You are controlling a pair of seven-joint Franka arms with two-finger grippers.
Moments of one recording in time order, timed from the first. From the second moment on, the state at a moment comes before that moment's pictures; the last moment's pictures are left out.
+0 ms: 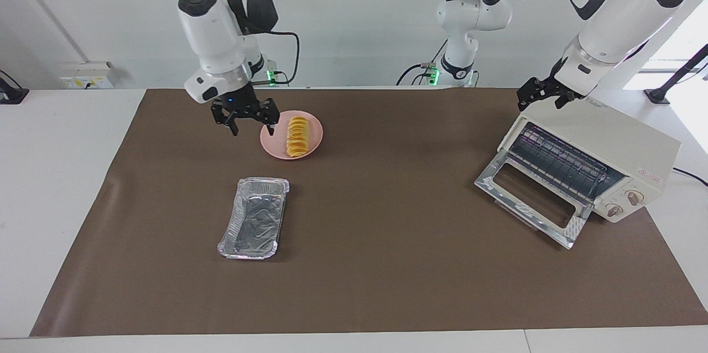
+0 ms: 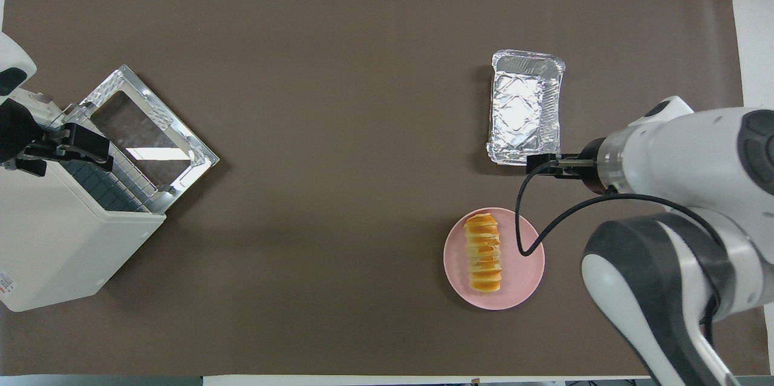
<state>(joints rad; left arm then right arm) -0.13 0.02 0.07 -1.62 -0.02 1.45 -0.05 0.14 -0.15 0.03 -2.06 0.07 2.02 0.19</state>
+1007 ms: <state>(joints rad) -0.13 0.02 0.07 -1.62 -0.02 1.45 -0.05 -0.02 0.00 0.02 -1.53 -0.01 1.45 -0.11</state>
